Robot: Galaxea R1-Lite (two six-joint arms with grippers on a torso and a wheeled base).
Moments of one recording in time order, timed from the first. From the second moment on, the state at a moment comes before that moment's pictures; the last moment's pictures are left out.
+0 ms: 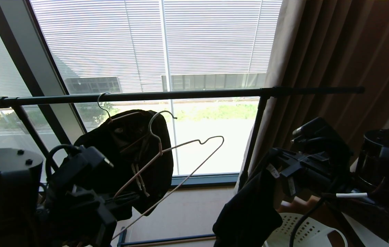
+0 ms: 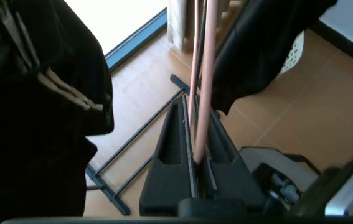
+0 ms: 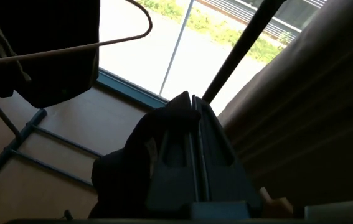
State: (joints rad) left arm -0.59 1.29 -0.47 -0.31 -0.07 0.15; right arm 0.66 1.54 -0.53 -0.74 -0.34 -0.18
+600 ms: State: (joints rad) left arm -0.68 1.07 -0.28 -0.31 -0.29 0.15; right arm 0.67 1.65 -0.56 -0.94 -0.47 -0.18
